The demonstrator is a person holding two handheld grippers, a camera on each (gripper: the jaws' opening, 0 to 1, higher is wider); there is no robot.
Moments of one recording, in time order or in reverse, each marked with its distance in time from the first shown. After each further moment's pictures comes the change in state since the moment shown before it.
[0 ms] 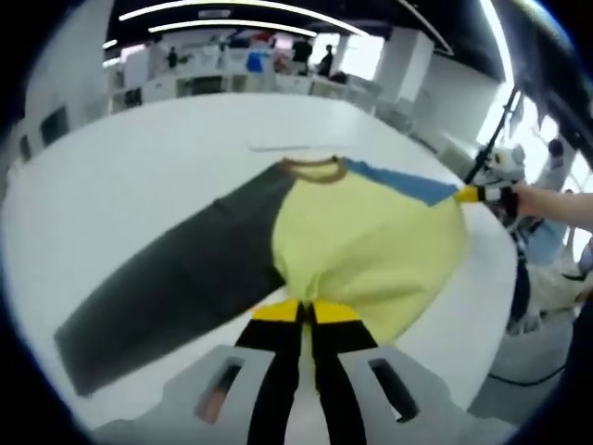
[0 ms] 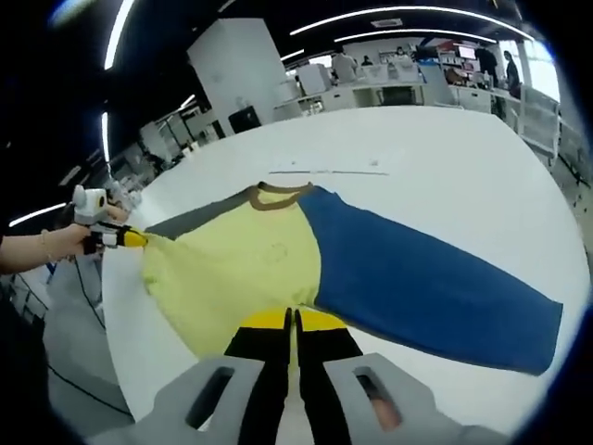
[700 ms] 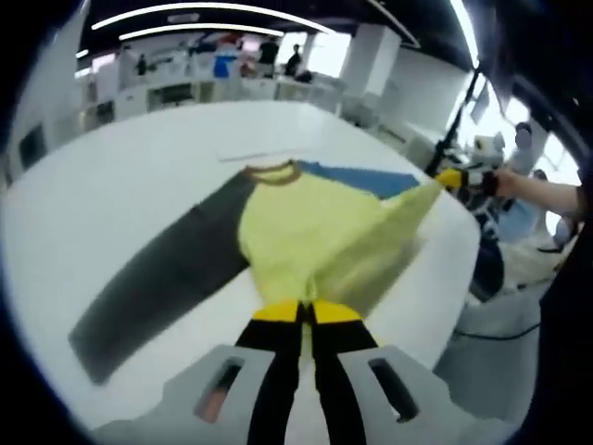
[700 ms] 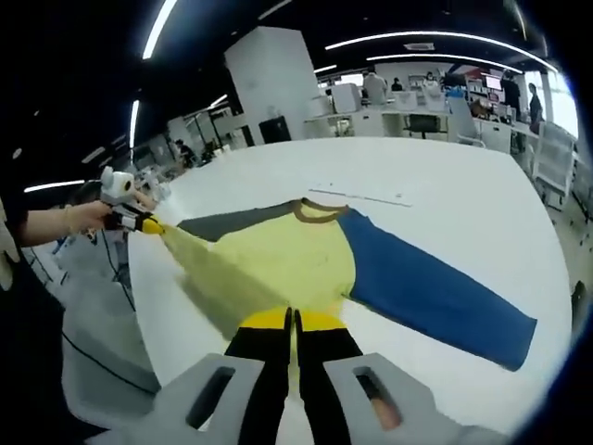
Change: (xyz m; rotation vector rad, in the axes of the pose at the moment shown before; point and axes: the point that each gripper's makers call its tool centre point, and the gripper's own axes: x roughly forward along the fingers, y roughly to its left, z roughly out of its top) left arm -0.067 -0.039 -0.010 0.099 0.026 -0.133; right arm -0.074 0.052 0.002 -0.131 -0.046 0.074
